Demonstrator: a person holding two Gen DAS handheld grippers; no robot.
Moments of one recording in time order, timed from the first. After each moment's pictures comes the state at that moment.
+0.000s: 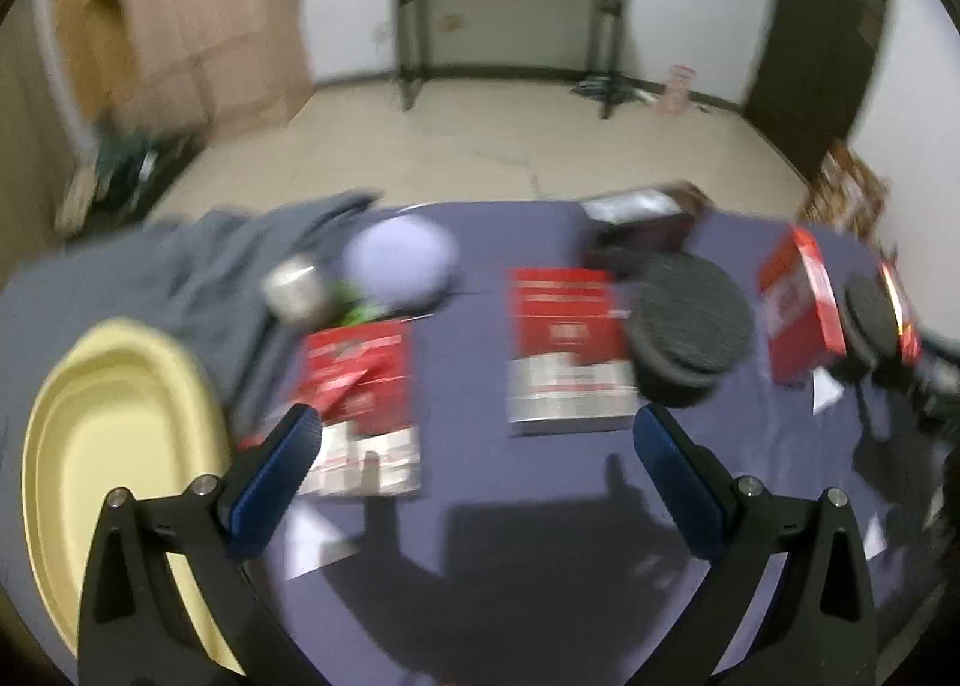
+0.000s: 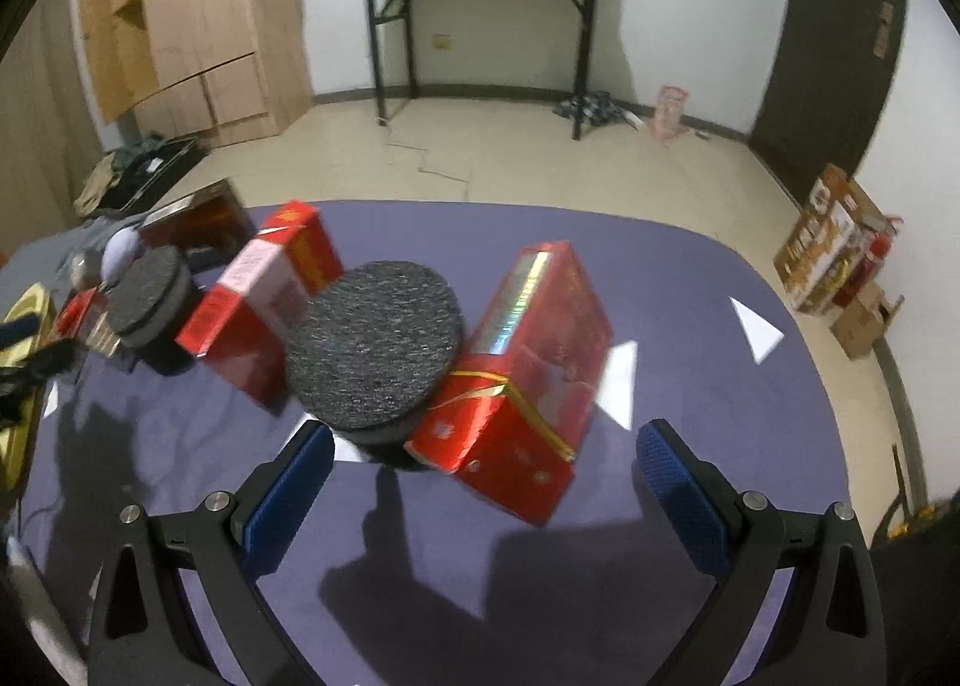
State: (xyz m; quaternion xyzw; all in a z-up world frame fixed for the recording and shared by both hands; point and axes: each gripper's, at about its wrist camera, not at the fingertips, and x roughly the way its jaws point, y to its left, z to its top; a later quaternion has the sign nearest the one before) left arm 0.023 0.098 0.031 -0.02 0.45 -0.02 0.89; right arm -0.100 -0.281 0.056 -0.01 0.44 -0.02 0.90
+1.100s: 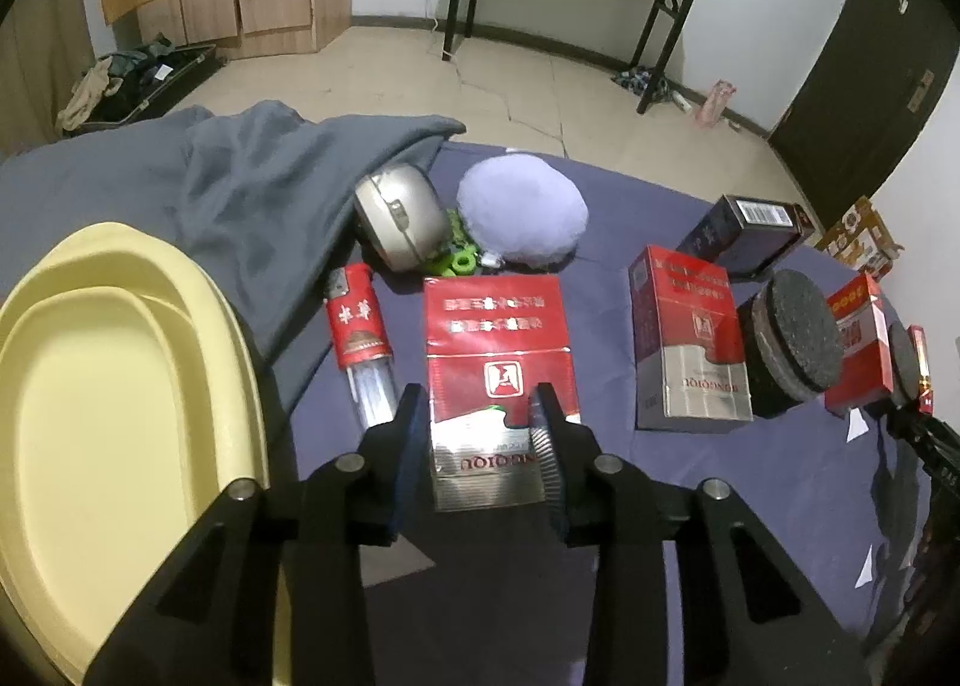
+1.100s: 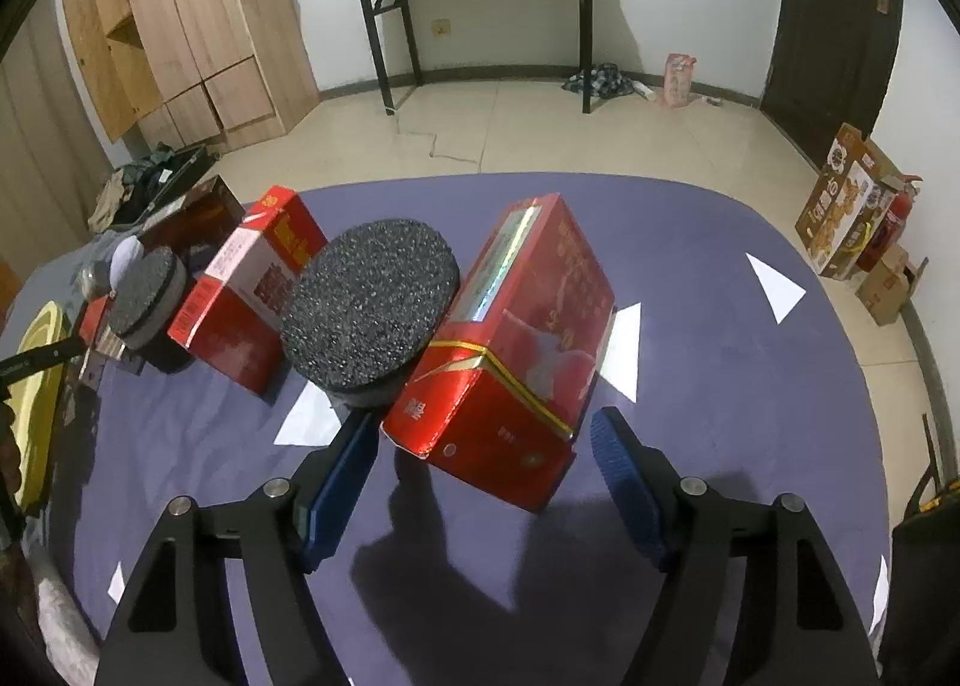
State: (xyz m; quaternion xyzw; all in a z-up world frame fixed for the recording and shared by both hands) left arm 0.034 0.141 -0.011 -0.08 0.49 -0.01 0.87; right arm -0.097 -0.300 0.046 0.04 0.46 0.01 0.89
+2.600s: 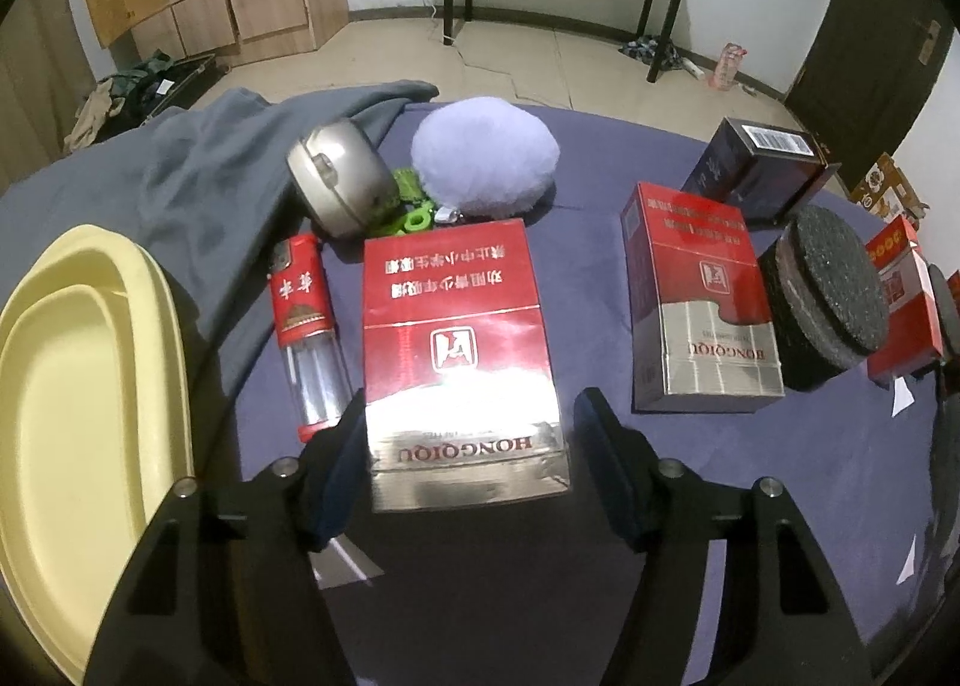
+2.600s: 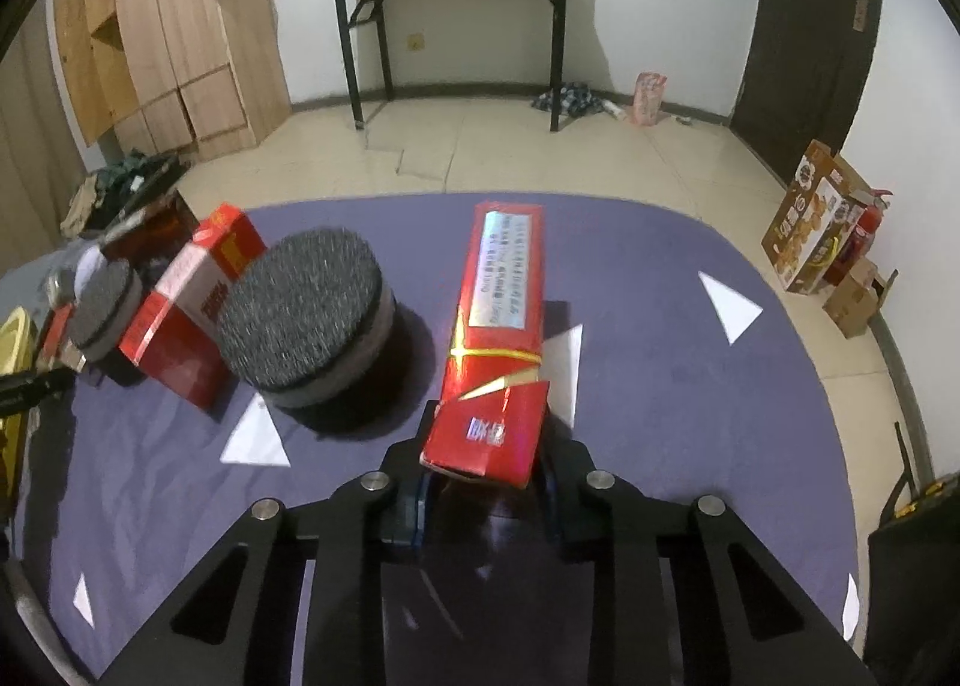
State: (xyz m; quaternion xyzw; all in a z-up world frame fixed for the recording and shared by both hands) left arm 0.042 0.106 -0.038 -0.03 0.50 0.01 0.86; right arm -0.091 -0.299 0.044 0.02 0.43 -0.02 0.90
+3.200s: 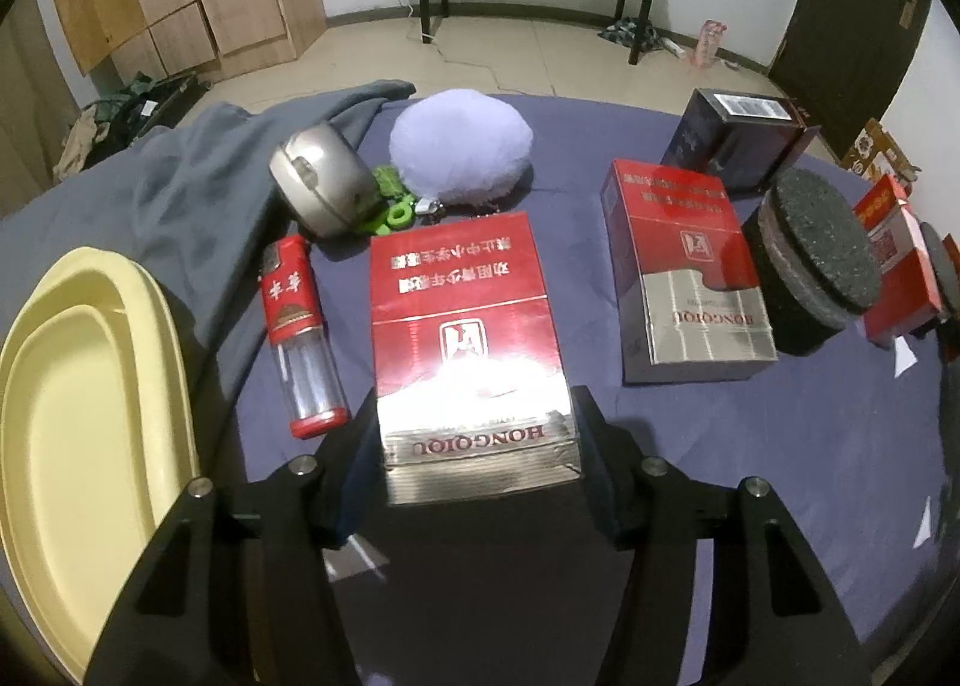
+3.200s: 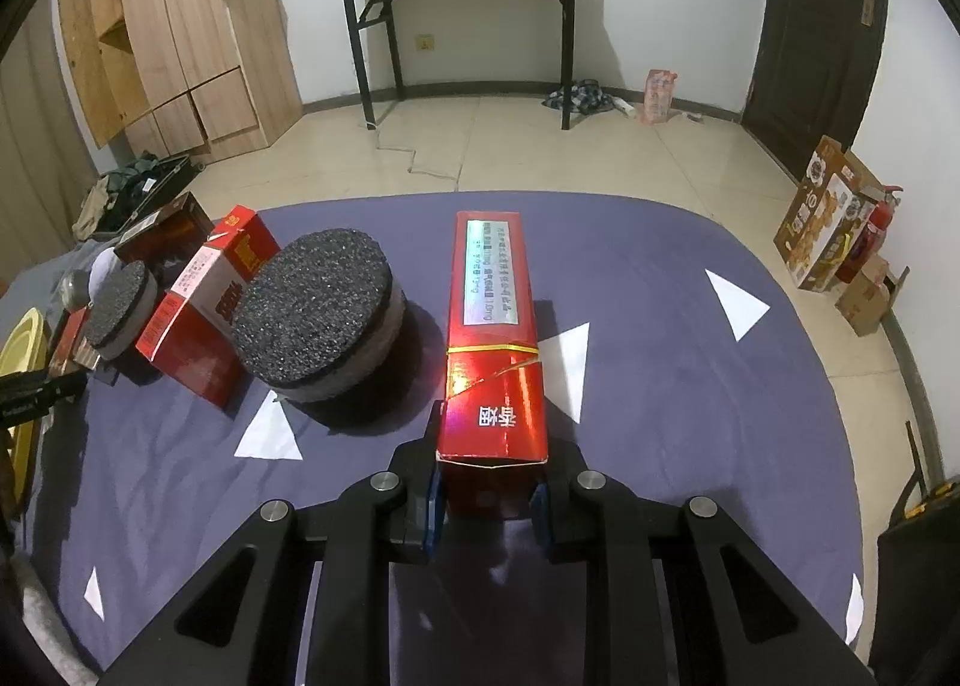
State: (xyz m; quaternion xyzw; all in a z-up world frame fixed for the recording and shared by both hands) left arm 0.038 0.098 -0.035 0.00 0.51 -0.01 0.86; right arm -0.099 -0.307 0.044 0.03 0.43 -0.01 0.90
